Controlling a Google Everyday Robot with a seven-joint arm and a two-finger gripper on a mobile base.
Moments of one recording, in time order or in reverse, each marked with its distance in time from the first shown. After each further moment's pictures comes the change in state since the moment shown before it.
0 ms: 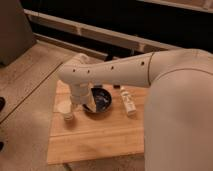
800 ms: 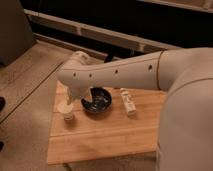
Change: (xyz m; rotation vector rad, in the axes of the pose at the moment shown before) arm -0.033 0.015 -0.040 -0.105 -0.312 -0.123
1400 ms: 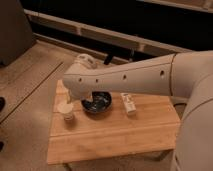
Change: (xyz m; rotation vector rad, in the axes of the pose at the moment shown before) arm 0.002 -0.007 0.008 -0.023 0.007 0.030
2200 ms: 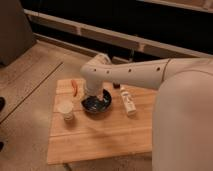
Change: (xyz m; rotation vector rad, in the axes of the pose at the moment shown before) arm -0.037 -0.062 0.071 -0.013 0.124 0.014
